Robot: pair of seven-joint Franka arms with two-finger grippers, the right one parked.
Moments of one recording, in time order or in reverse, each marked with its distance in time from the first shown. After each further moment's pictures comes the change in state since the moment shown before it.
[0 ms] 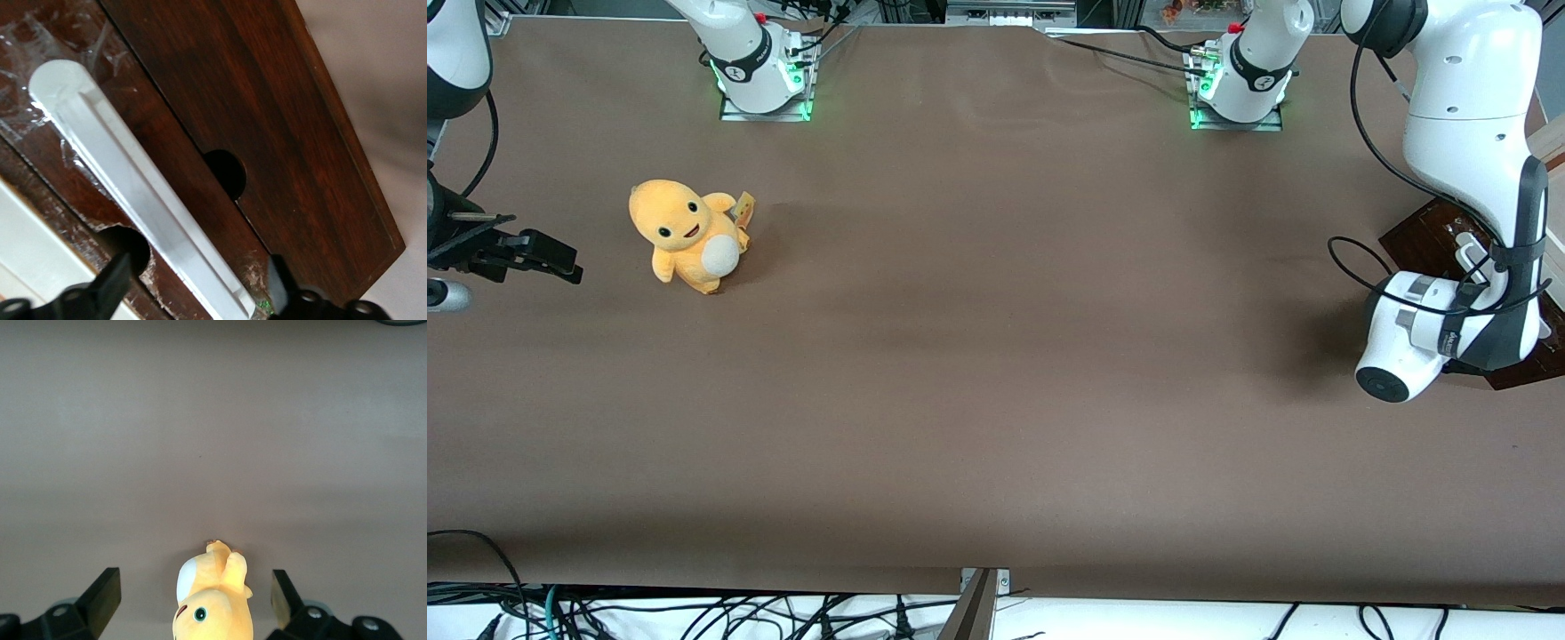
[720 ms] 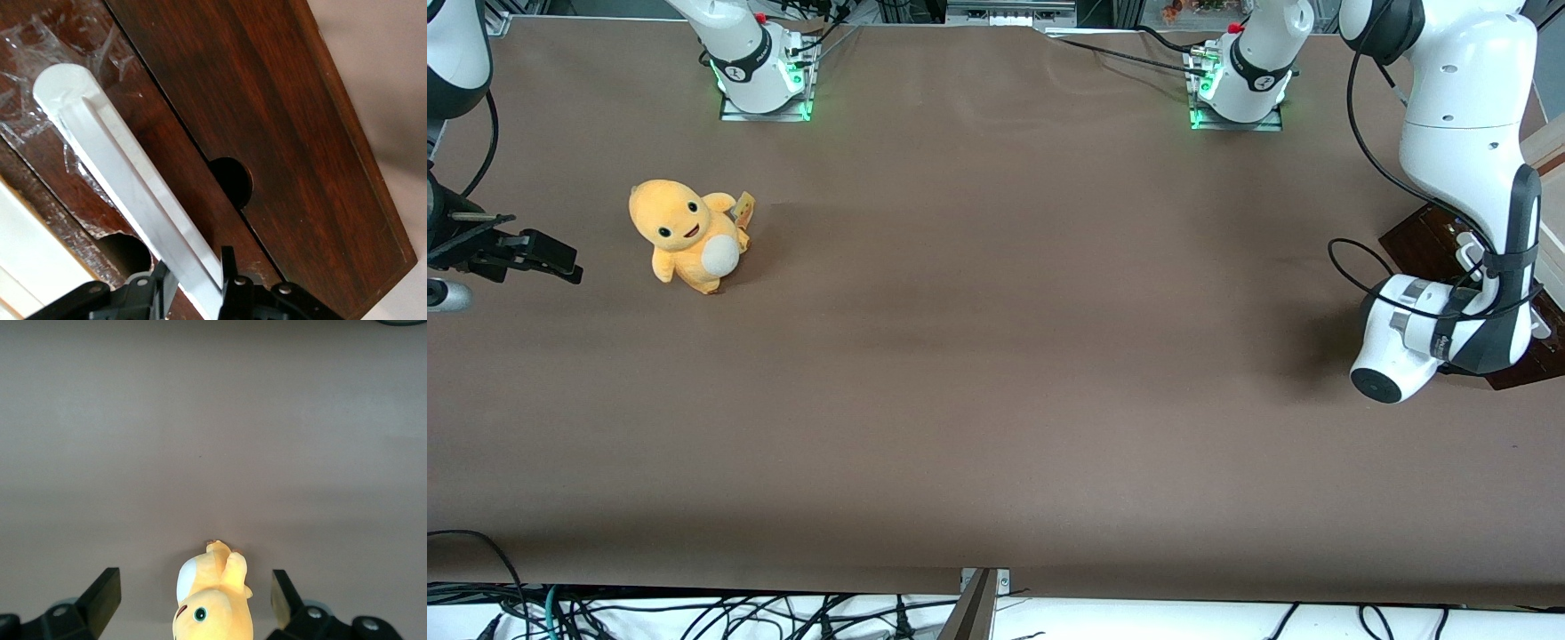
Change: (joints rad) arm 0.000 0.016 -0.002 0.007 0.026 -0.006 -0.029
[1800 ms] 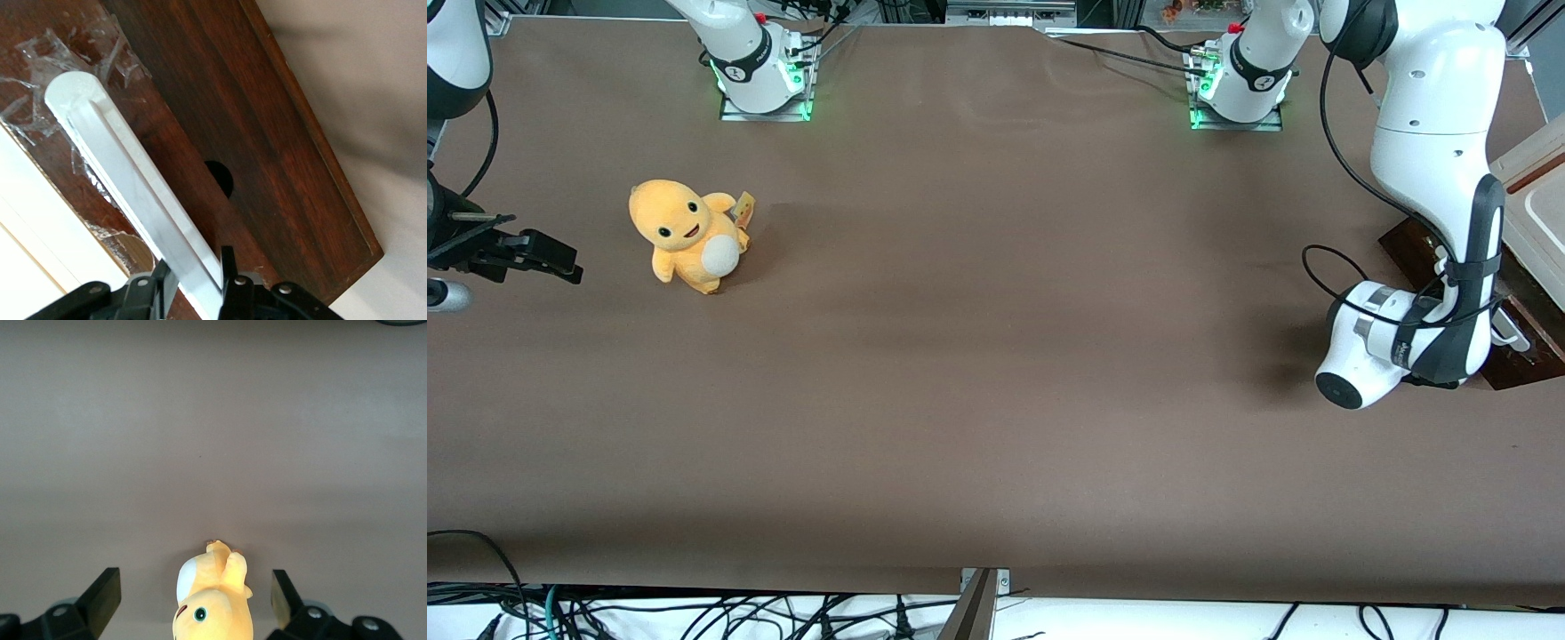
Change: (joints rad) arm -0.070 0.029 -0.006 0.038 -0.004 -0.023 -0.013
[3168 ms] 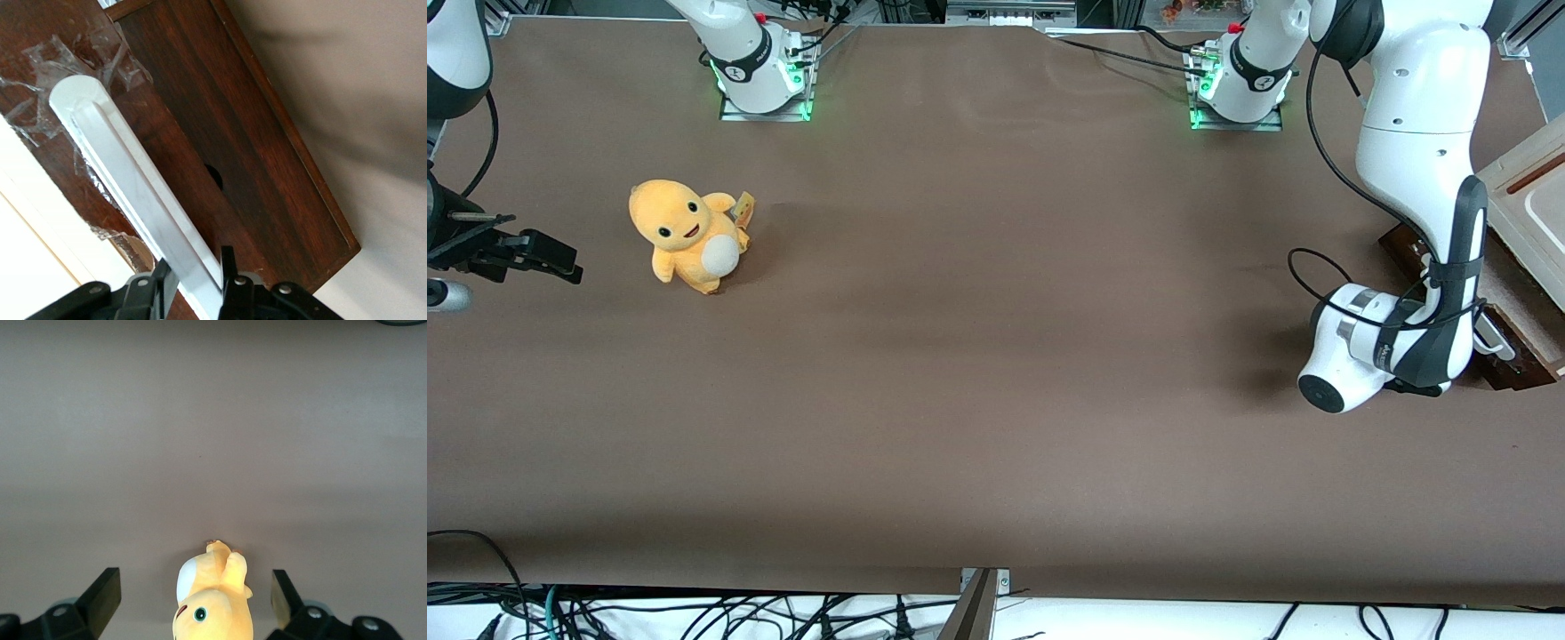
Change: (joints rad) arm -0.041 0.005 -0.004 0.028 -0.022 -0.001 0.009
